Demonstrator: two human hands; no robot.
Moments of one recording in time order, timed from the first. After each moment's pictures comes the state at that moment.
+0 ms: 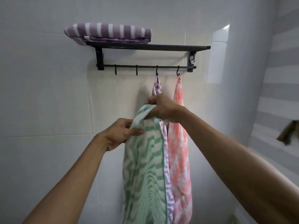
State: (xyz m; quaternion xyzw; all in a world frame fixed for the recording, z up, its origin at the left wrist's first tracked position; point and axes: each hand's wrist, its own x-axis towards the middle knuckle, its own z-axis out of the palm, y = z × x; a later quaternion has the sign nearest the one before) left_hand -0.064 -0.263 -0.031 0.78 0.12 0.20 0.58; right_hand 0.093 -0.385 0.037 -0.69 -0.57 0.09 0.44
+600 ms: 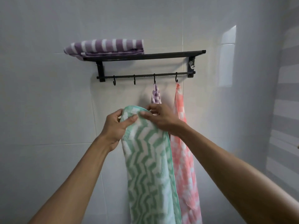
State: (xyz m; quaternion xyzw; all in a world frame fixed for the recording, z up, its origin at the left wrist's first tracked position) left_hand -0.023 -0.314 0.003 0.66 0.15 0.45 0.58; right_hand 0.130 -0.415 0.024 -0.59 -0.60 0.08 0.53
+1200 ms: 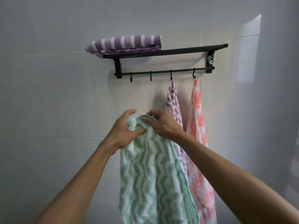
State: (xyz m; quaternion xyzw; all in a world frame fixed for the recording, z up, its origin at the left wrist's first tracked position) left_hand -0.072 -0.290 -0.016 0.81 0.23 0.41 0.35; right_hand 0.091 -0.366 -0.006 -0.63 -0.60 -0.06 0.50
